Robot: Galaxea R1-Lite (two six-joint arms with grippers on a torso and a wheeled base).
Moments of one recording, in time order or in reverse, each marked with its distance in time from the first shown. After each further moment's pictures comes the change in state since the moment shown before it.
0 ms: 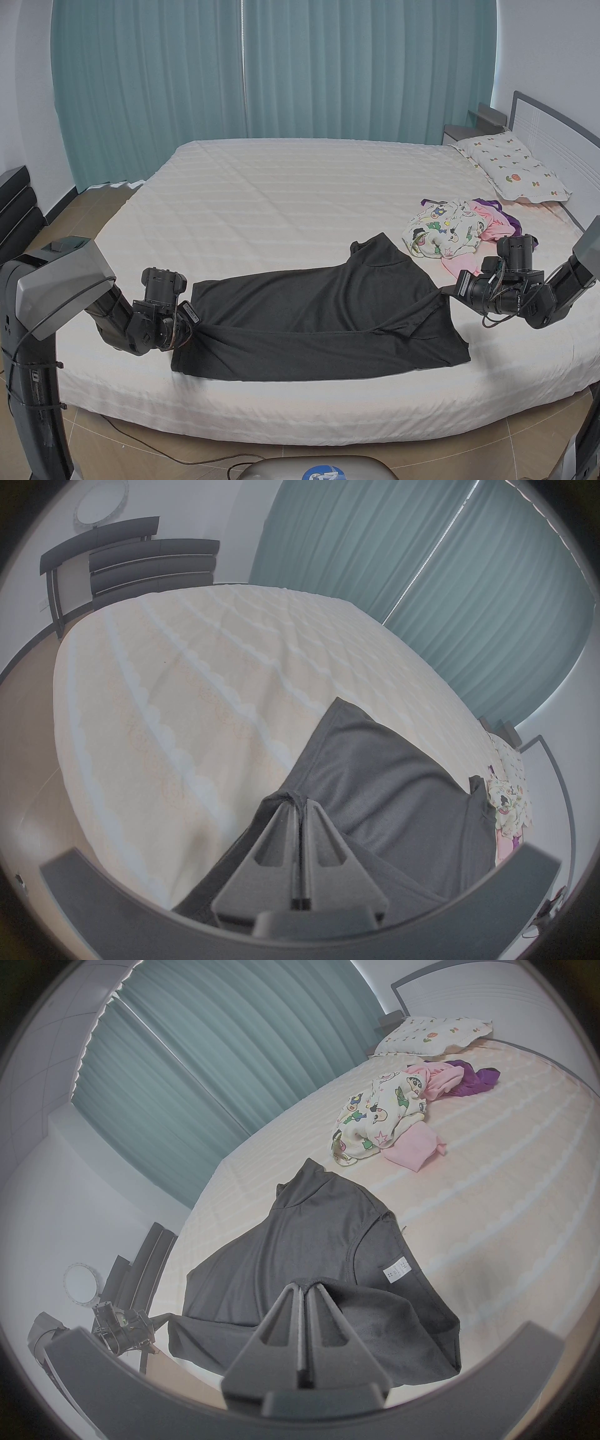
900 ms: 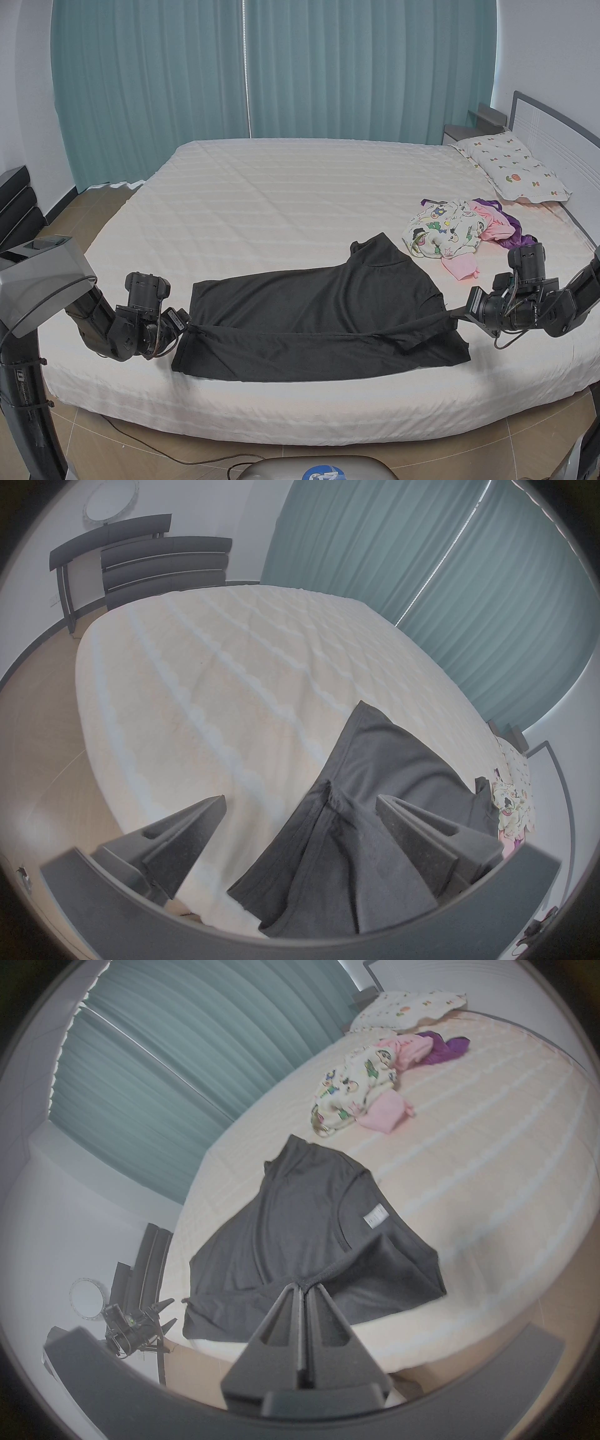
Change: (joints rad) left arm 0.028 -0.114 0.161 -0.003 -0.010 -0.008; right arm 0.005 -0.157 0.155 0.176 0.004 0.076
